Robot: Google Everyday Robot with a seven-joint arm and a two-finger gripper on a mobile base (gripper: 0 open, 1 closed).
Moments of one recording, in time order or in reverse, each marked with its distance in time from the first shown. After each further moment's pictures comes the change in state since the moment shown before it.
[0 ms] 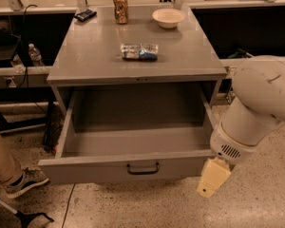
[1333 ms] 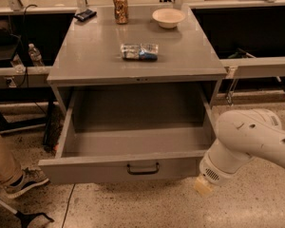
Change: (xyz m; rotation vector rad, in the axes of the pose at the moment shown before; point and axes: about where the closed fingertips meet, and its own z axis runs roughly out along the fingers) arm 0.017 -0.027 0.126 -0.017 0.006 0.194
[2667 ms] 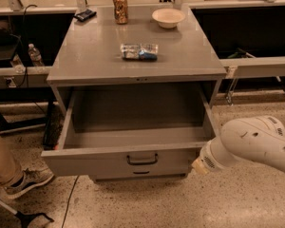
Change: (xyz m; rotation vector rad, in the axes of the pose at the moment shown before) arm -0.043 -0.070 0.009 0.192 -0.247 0.131
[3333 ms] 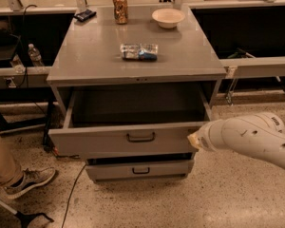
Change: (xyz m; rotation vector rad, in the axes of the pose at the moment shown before) arm -0.073 -0.048 -0.008 0.131 -0.285 0.075
